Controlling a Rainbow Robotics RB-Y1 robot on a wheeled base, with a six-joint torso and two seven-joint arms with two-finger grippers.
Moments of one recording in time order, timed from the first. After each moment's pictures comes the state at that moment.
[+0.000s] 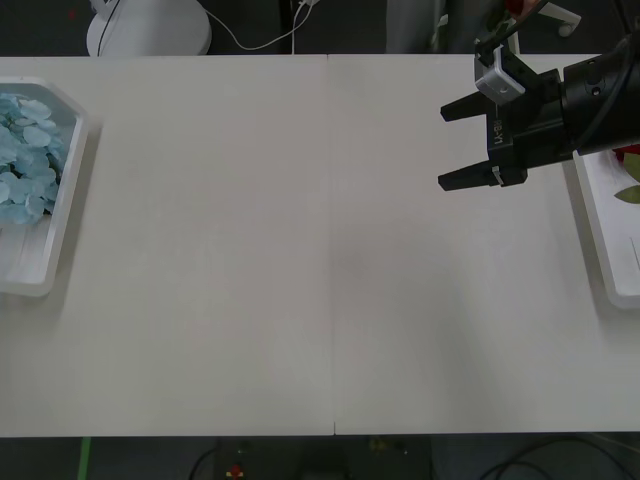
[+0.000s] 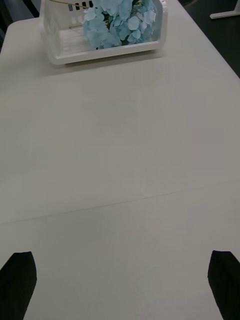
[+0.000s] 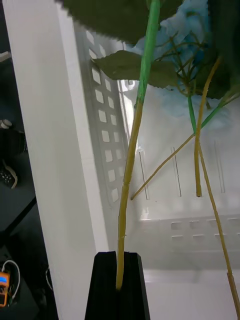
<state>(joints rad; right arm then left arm) -0.71 -1.00 0.38 -1.57 -1.86 1.14 2.72 -0.29 1.06 0.53 -1.13 0.90 1.29 -2.31</state>
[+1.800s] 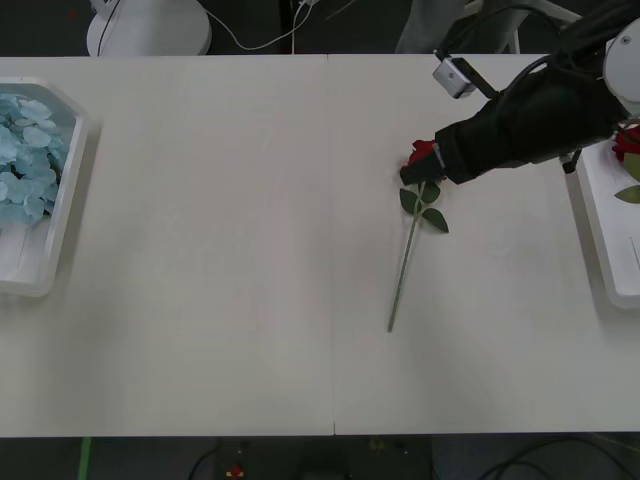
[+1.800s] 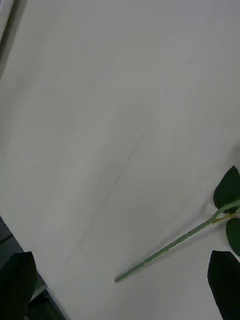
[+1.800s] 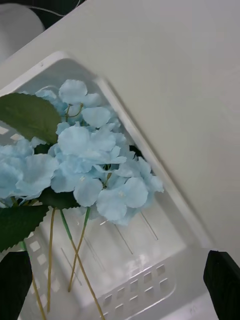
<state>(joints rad) -0.77 -0.82 0.38 -1.57 -1.40 1.30 1.58 -0.23 1.01 0.52 -1.51 1.20 1.42 -2.43</state>
